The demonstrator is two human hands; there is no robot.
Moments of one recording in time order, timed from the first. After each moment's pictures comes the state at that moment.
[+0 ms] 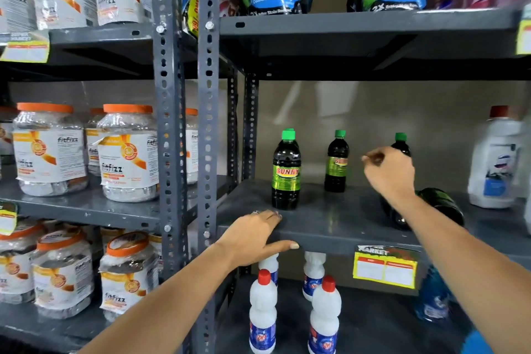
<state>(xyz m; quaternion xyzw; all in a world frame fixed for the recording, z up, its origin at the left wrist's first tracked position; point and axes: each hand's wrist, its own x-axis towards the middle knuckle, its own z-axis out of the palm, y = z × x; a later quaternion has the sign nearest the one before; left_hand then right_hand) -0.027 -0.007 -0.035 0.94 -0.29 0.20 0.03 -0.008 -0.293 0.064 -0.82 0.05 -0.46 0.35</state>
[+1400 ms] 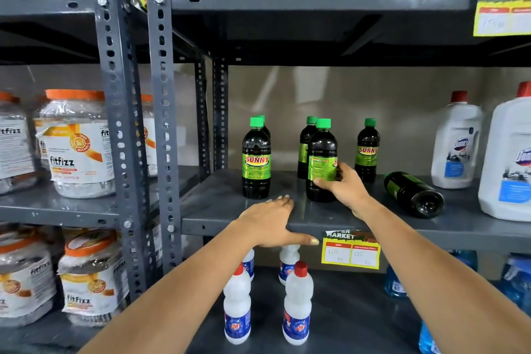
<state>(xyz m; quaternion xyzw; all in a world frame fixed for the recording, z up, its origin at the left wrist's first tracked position) -0.022 -0.101 -0.015 0.95 -0.30 0.08 0.01 0.025 -0.313 0.003 -0.81 -0.01 -0.22 0.54</state>
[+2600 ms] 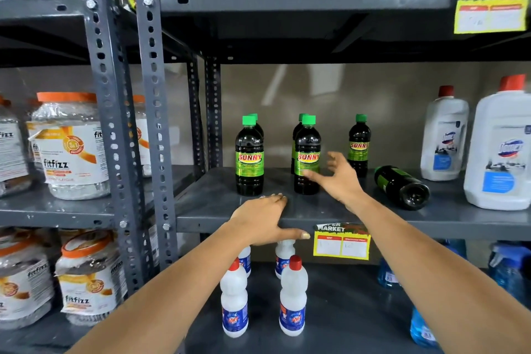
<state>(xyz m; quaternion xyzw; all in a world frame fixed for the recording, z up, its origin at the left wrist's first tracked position) -0.026 -0.098 -0.019 0.94 -0.30 0.13 0.00 0.001 -0.303 0.014 -0.82 -0.01 -0.27 0.50</state>
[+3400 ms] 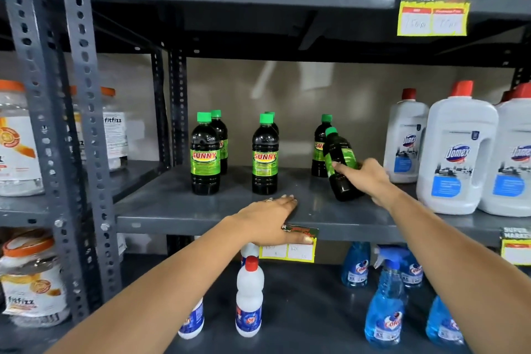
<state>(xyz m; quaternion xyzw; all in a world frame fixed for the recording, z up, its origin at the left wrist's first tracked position) -0.038 -0.203 -0.010 0.93 -0.36 0.05 0.02 -0.014 -0.452 0.033 -0.86 0.17 -0.24 0.43</state>
